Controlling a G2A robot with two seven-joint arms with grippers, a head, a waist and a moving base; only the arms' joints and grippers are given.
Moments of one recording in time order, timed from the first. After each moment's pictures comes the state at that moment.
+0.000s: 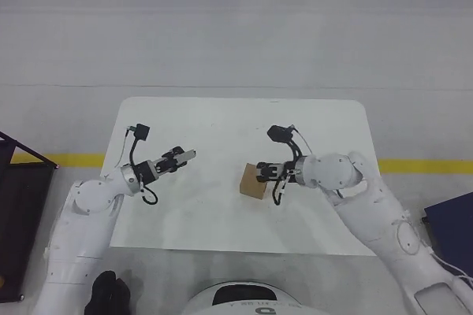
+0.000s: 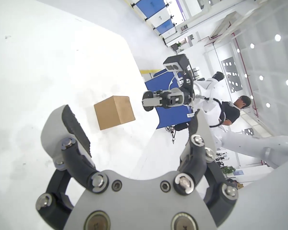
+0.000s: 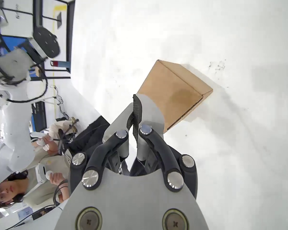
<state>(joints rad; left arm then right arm) 1.42 -1.12 -1.51 -1.52 -0.03 -0.45 -0.92 -1.09 -1.13 0.96 -1.63 -0.33 0.23 1.02</state>
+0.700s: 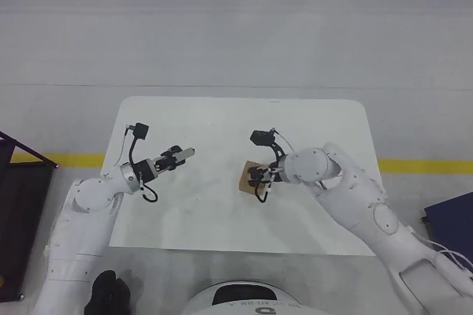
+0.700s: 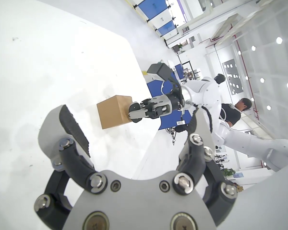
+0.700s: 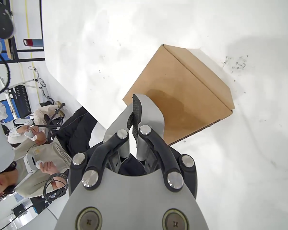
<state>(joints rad) 1.41 -1.12 -1.51 -1.52 -0.03 -0.45 -0.92 -0.97 -1.18 0.83 -1.47 -0.32 0.21 1.03</state>
